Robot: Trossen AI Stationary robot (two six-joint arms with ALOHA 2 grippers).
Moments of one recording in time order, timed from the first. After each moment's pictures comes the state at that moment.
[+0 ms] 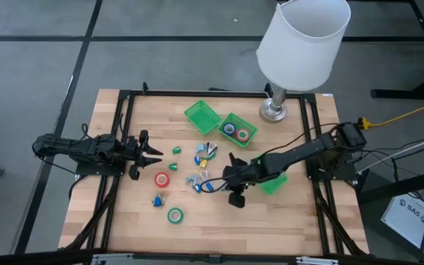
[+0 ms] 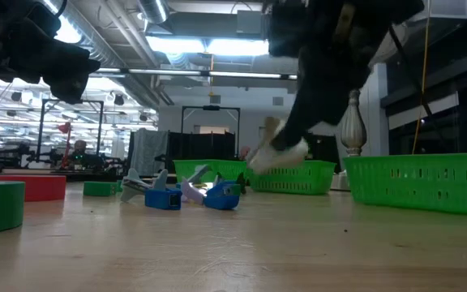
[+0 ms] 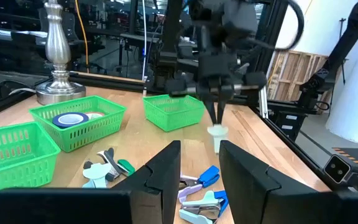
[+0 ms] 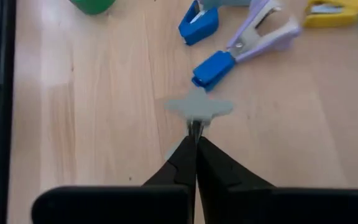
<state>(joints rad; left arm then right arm) -0.09 0.02 0.02 -0.02 -0.03 -0.17 0.30 1.73 1.08 -0.32 0.01 0.51</state>
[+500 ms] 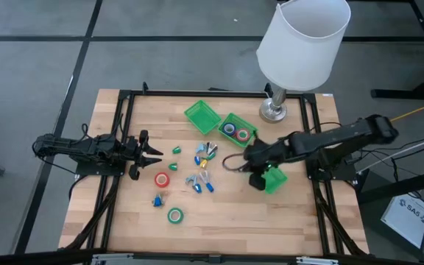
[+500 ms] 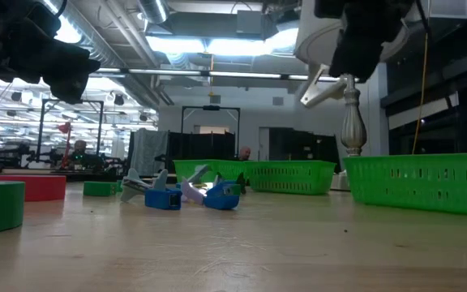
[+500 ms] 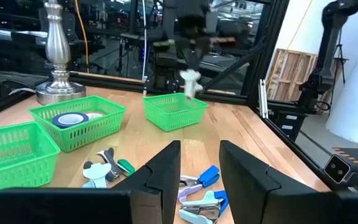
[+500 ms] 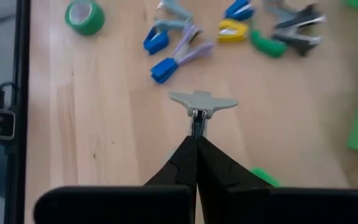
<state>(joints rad) -0.09 0.02 0.02 -0.02 -0.03 -0.17 0.22 1.34 1.01 -0.59 0.03 0.46</state>
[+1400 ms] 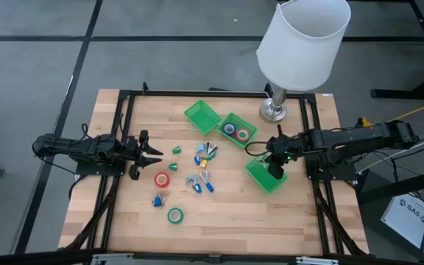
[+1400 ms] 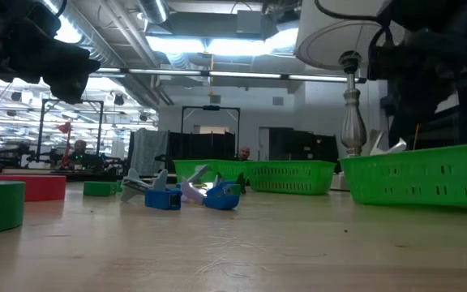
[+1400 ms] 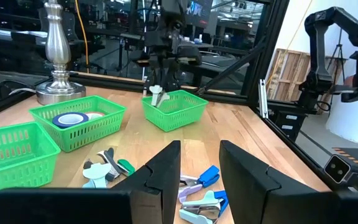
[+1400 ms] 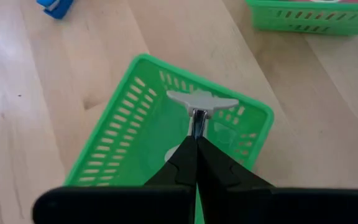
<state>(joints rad) -0.09 0.02 0.02 -0.02 -0.03 -0.17 0.07 1.00 0.58 -0.60 0.02 0.52</state>
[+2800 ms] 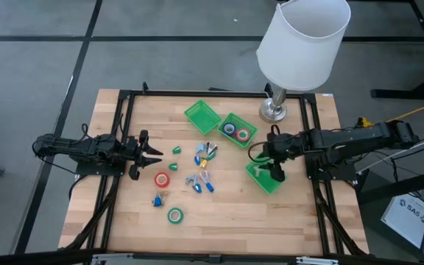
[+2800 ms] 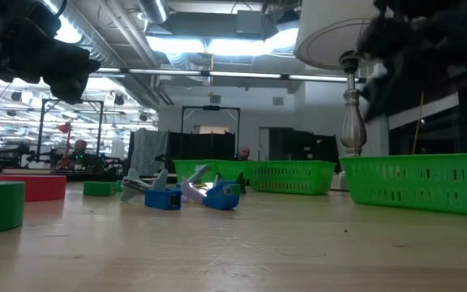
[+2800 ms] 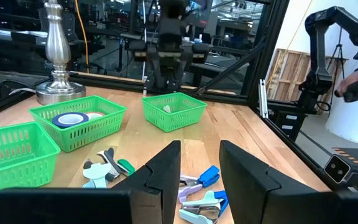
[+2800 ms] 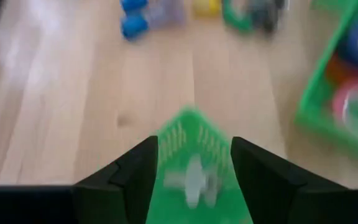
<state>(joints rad) -0.09 0.02 0.02 -0.02 -0.03 -0.17 0.07 1.00 0.59 -0.41 -0.05 0.13</state>
